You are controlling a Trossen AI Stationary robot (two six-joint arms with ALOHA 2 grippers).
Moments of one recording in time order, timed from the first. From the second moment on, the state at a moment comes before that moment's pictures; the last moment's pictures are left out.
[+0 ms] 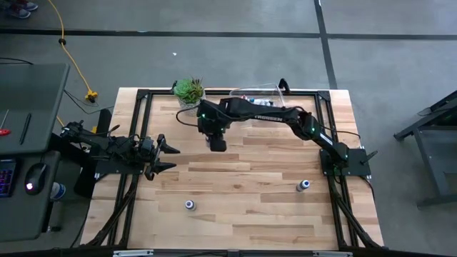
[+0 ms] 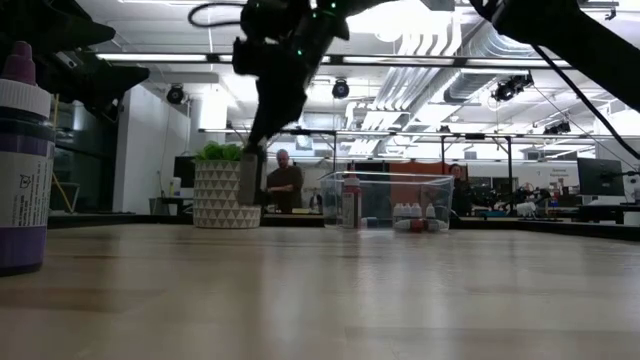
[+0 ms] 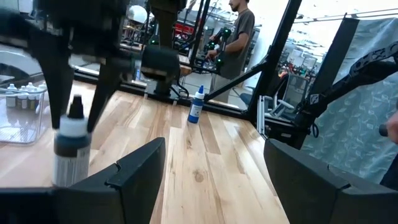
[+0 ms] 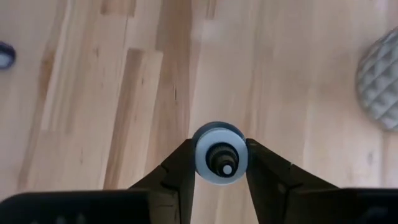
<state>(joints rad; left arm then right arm) -0.37 0.01 0.01 0.05 -0.26 -0.27 -0.18 2.35 2.31 -1.03 -0.17 -0.25</state>
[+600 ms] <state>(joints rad) -0.37 0.01 0.01 0.05 -0.26 -0.27 -0.17 2.17 2.34 -0.93 -0.03 -0.28</state>
